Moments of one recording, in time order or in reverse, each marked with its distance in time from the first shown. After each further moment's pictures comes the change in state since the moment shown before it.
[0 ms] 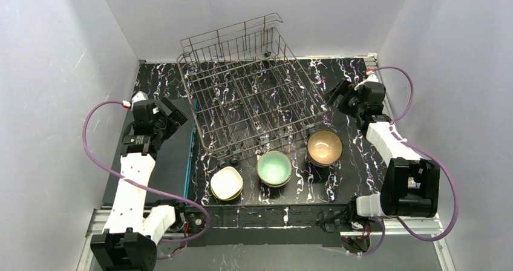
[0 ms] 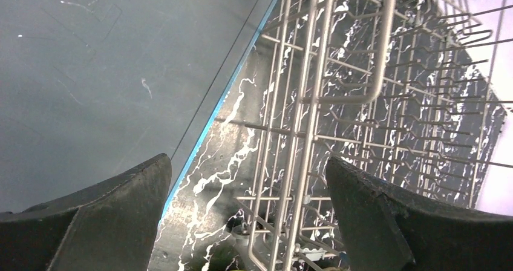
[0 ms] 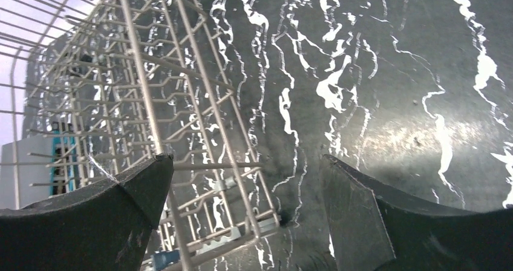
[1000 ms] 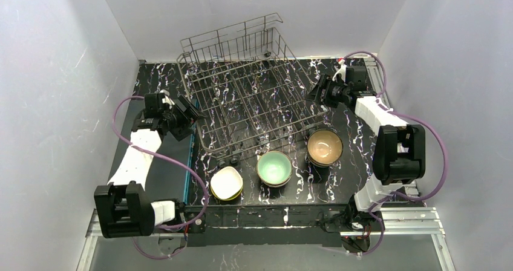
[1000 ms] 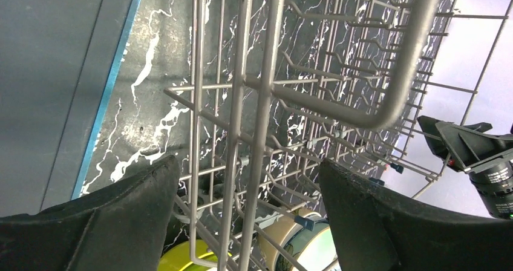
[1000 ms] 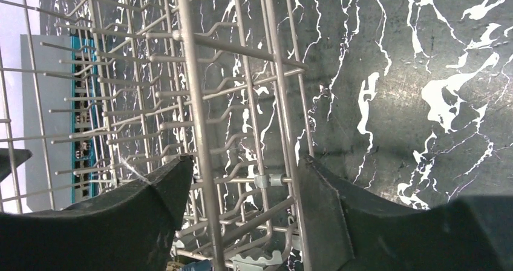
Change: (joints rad) left arm 0.000 0.248 0.011 0.108 0.400 -0.059; right arm 0.093 0.310 0.336 -0.237 -0.262 -0.104
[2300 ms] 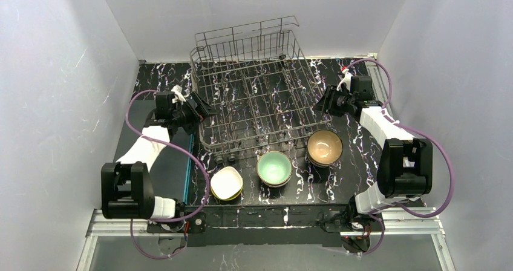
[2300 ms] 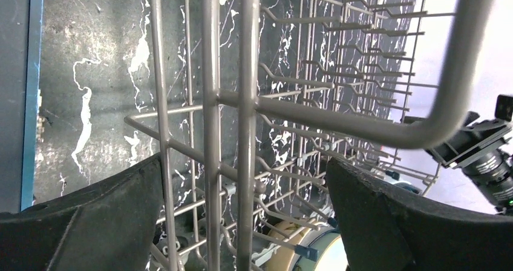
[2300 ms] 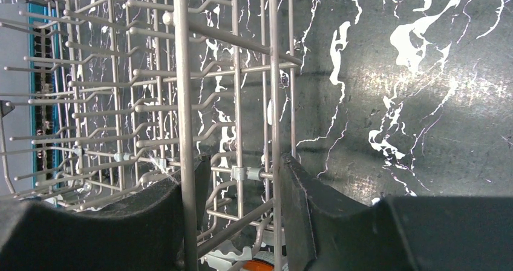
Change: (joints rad) left arm -0.068 0.173 -0.068 0.354 0.126 -0.007; right arm -0.027 -0.131 -0.140 -0.037 0.035 -0.099
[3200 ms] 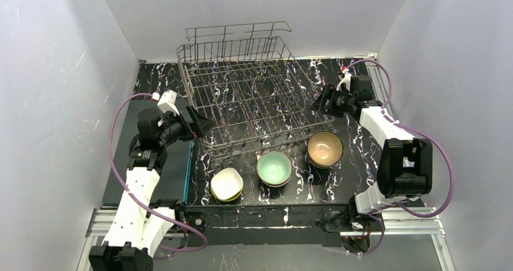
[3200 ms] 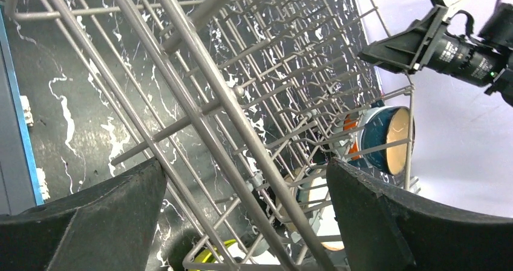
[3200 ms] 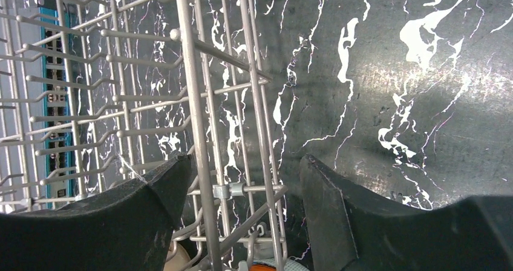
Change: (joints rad) left arm -0.020 -0.547 -0.120 -0.138 0.057 0.220; right arm 0.003 -0.002 0.001 -0.003 -0.014 0.031
